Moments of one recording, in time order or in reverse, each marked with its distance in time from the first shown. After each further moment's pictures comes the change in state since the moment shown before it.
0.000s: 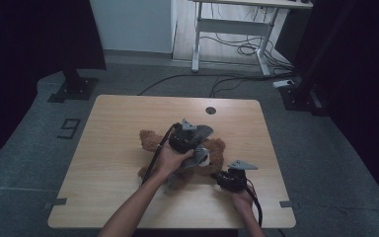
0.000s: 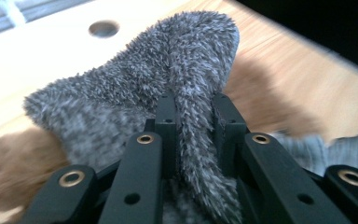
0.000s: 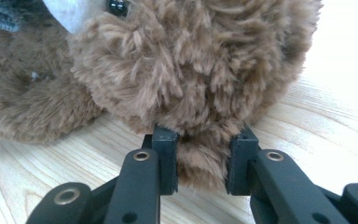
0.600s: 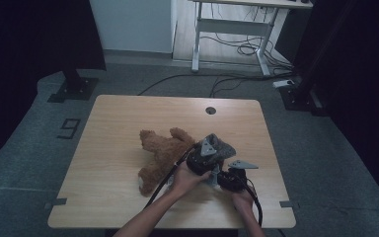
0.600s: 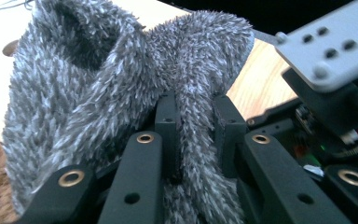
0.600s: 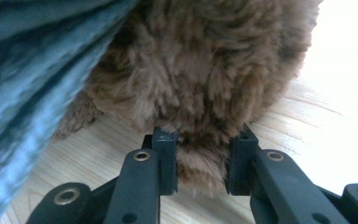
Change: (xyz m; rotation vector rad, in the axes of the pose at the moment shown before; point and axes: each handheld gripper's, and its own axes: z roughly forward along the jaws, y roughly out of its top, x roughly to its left) left arm -0.066 -0.030 0.019 -0.036 -0.085 0.139; right arm -0.002 0.000 0.000 0.020 0.009 0.028
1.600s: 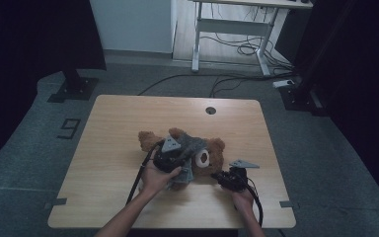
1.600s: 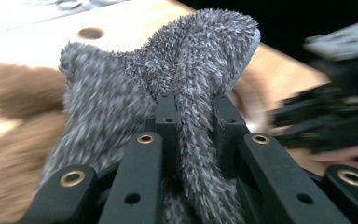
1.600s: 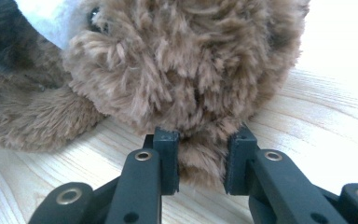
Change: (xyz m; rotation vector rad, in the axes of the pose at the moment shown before) left arm 0.043 -0.031 -0.071 -0.093 0.018 -0.119; right arm -0.003 0.001 -0.001 -0.004 0.021 0.043
